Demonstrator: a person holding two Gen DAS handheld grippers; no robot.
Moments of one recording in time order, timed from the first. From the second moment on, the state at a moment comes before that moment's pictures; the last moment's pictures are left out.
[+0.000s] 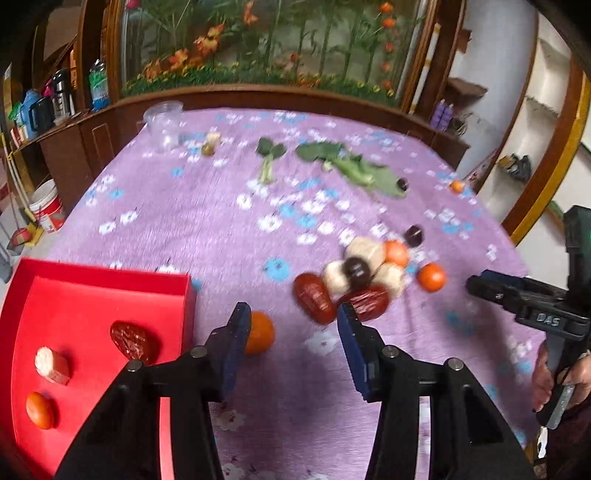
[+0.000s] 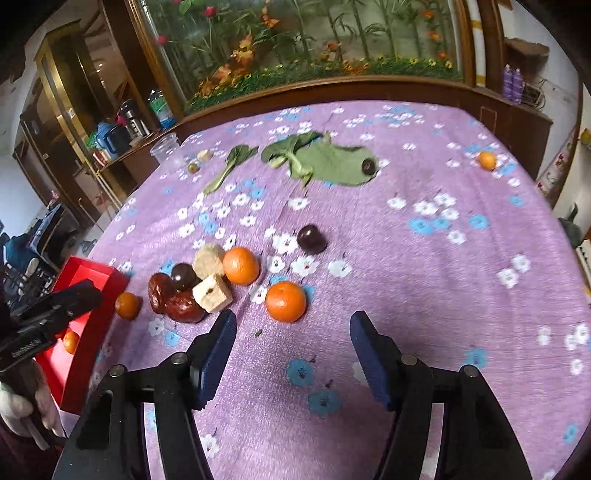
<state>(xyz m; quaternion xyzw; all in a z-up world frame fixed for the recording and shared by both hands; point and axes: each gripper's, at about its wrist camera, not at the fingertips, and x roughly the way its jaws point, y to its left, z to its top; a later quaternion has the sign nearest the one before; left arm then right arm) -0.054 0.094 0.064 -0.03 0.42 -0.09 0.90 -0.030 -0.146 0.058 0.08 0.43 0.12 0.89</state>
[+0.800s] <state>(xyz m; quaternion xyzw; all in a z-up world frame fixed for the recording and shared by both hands) -0.018 0.103 0.025 0.00 0.47 -0.03 0.88 0.000 -0.131 0.041 0.03 0.45 0.16 0.88</state>
